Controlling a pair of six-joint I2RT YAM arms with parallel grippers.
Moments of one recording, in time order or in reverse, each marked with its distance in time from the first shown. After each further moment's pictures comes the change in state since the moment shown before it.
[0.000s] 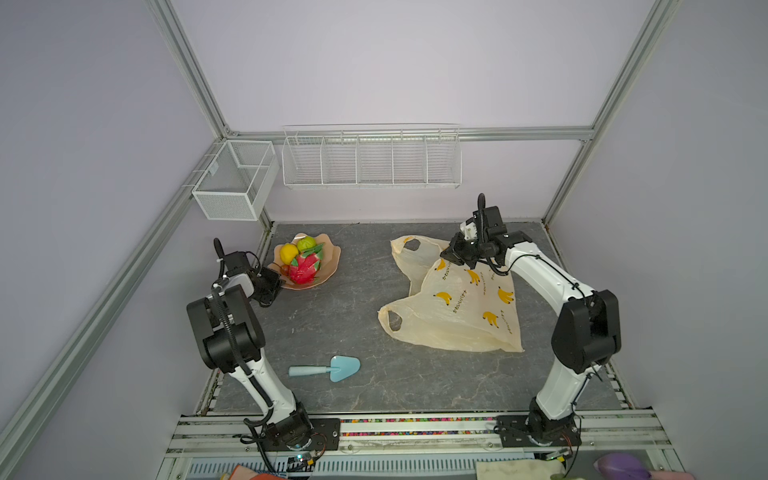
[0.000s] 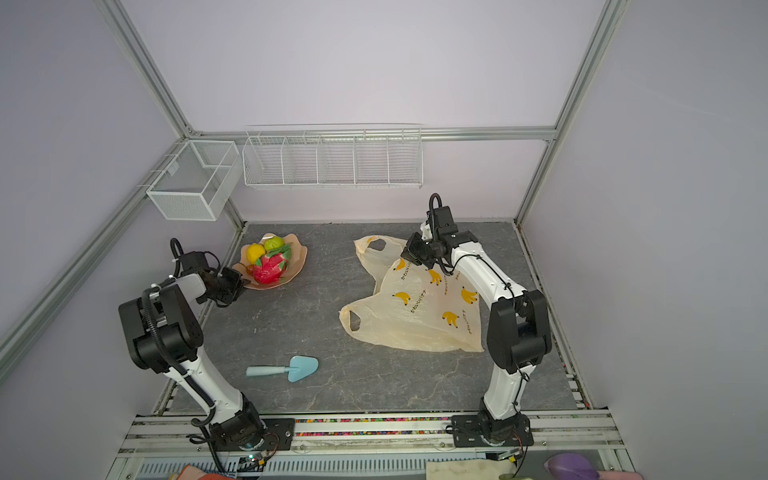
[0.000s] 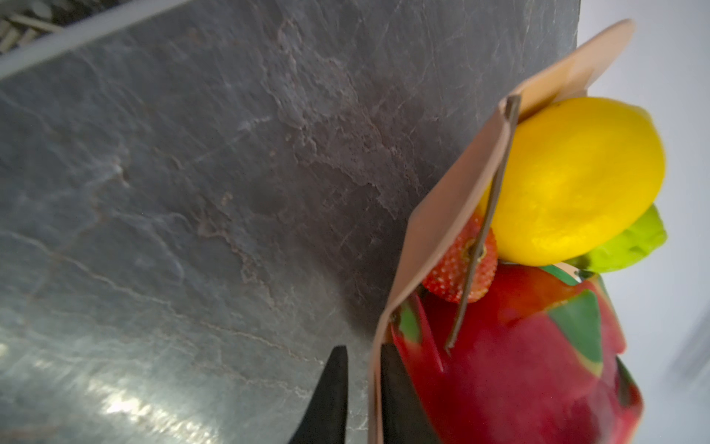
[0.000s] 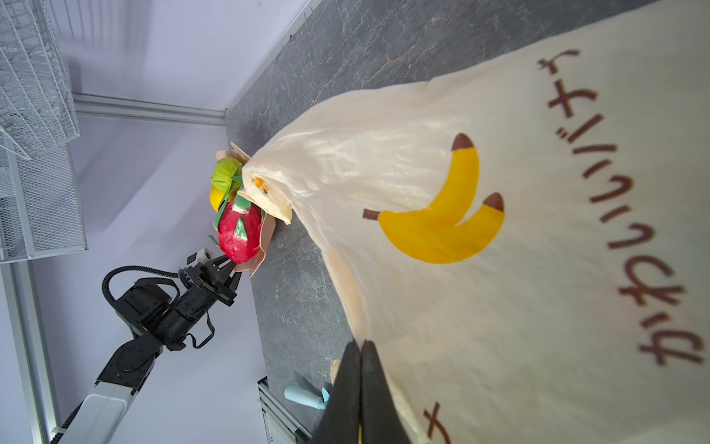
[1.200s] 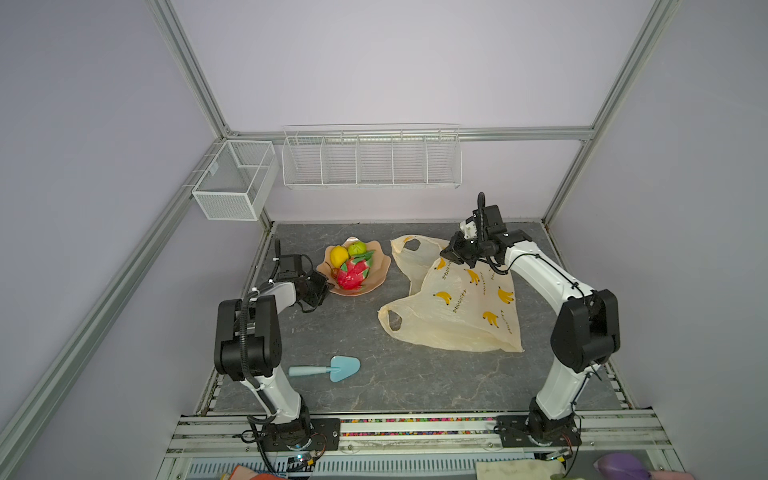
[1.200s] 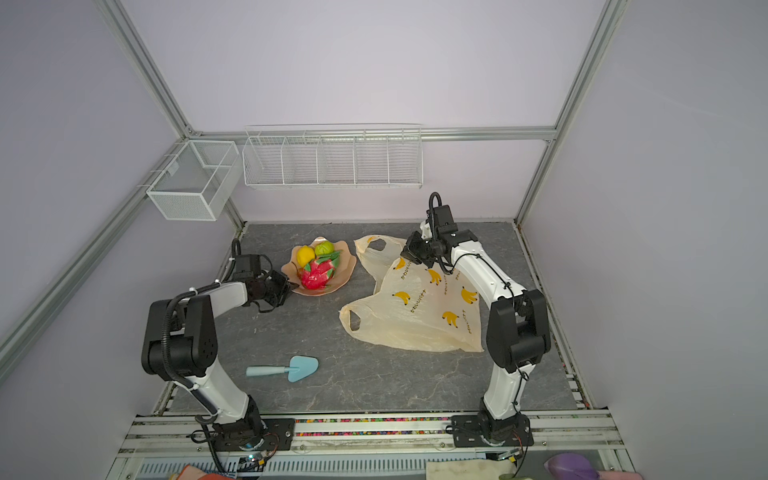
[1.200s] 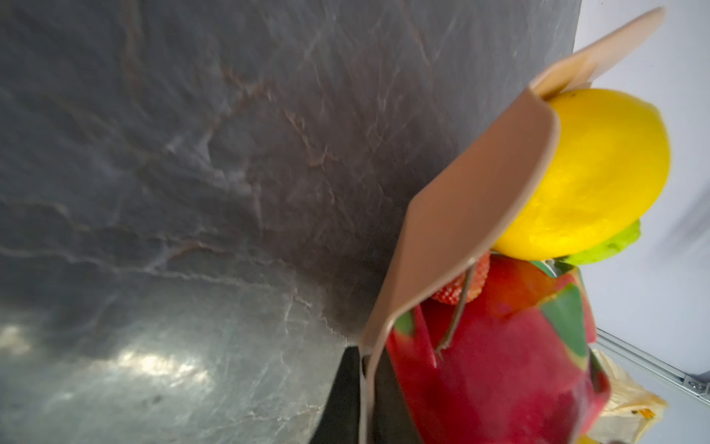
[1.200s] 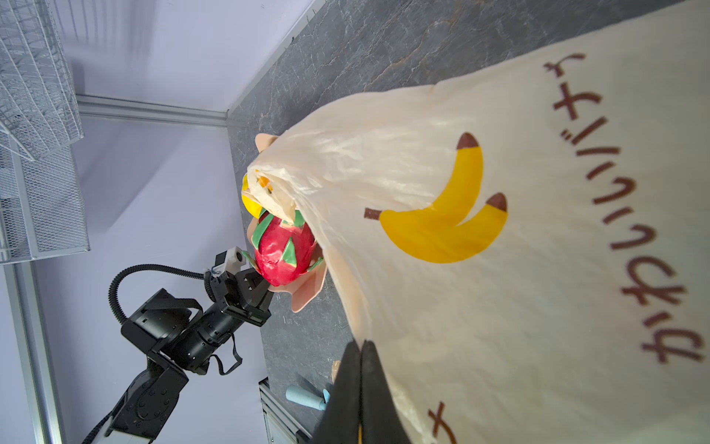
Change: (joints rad) left arm -0.355 -0.154 -0.261 0.182 0.033 -0.268; right arm 0.000 0.008 0.017 -0.007 0.000 0.000
